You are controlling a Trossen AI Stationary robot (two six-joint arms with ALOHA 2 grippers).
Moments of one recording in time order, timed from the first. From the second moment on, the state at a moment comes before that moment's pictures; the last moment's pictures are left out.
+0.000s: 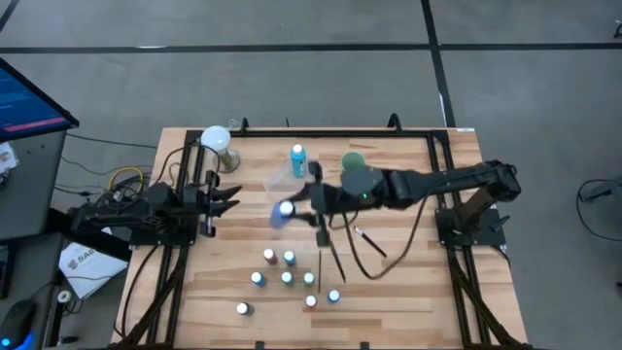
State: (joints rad) left arm 0.06 0.00 0.01 0.21 0.01 0.05; right arm 0.16 1.66 1.62 -0.16 0.08 -0.14
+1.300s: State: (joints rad) left arm 0.06 0.00 0.01 0.21 0.01 0.05; right arm -0.14 1.86 1.35 0.17 0.13 -0.19
